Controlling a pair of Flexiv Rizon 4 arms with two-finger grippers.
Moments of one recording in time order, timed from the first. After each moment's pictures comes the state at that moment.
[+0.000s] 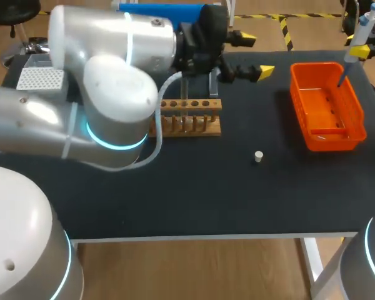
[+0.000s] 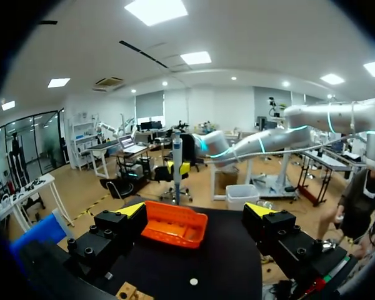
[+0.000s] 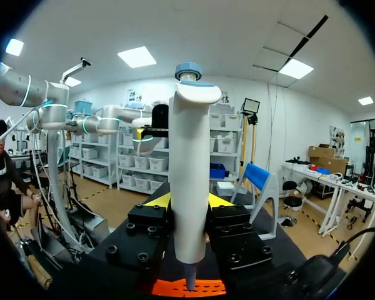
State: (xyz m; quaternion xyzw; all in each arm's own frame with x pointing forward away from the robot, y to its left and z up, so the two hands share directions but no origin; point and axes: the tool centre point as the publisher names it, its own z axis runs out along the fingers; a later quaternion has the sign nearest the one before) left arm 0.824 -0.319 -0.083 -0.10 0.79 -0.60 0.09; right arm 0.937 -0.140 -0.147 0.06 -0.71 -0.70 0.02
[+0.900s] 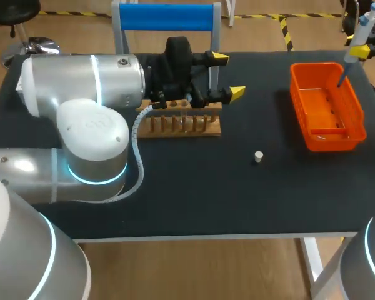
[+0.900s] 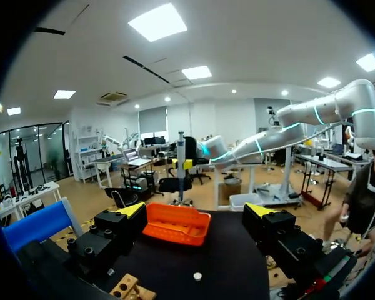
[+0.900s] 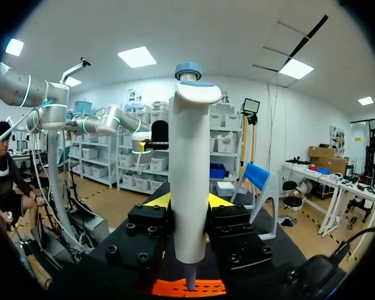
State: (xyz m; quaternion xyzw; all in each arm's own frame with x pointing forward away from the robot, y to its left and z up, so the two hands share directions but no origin) left arm 0.812 -0.272 -0.116 -0.09 0.75 -0.64 0.11; right arm 0.937 -0.140 -0.147 0.06 -0.71 -0.70 0.02
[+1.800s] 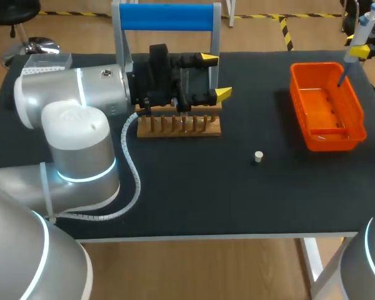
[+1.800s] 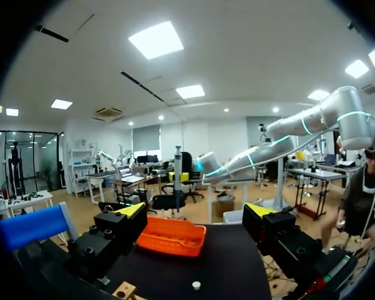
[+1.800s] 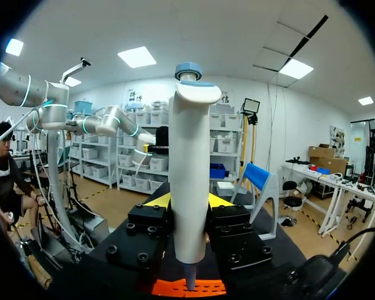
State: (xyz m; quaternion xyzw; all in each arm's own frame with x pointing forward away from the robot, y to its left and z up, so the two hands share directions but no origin) left arm 0.813 -0.252 -0.117 -0.06 0.71 -0.70 0.09; right arm 0.937 -0.140 -0.147 0.06 -0.71 -0.70 0.02
